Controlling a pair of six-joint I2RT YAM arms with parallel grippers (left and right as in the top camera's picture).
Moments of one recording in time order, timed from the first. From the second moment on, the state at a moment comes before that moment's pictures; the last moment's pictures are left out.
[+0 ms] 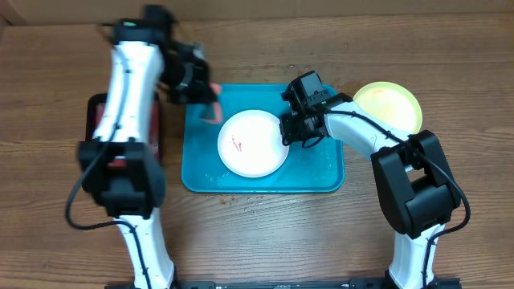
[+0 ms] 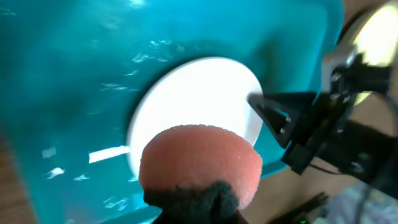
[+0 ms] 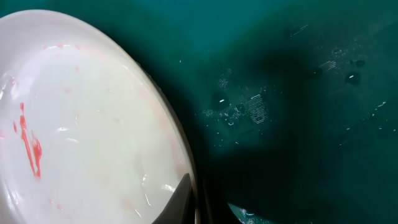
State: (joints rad) left arm -0.09 2.17 2.05 -1.40 0.49 -0.16; right arm 0.43 2.07 1.36 -0.51 -0.28 0.26
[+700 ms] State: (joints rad) left arm -0.44 2.17 1.64 -0.90 0.21 -0.56; right arm 0.43 2.07 1.36 -0.51 -0.27 0.26
